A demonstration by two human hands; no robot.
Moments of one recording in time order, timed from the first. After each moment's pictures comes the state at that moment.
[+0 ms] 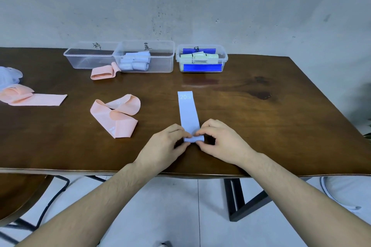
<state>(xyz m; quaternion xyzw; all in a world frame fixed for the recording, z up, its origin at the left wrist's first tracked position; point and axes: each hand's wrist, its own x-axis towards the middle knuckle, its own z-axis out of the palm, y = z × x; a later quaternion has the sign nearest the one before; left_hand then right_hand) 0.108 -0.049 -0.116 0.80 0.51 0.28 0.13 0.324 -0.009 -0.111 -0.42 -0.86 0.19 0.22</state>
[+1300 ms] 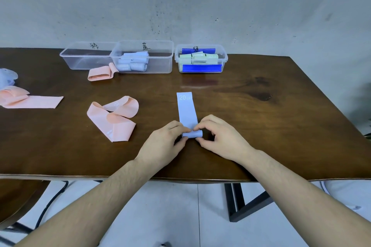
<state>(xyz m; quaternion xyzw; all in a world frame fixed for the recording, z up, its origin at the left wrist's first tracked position) 0.111 -0.030 -0.118 0.79 0.53 0.29 0.09 0.324 0.010 -0.113 -0.43 -0.85 0.21 0.24</state>
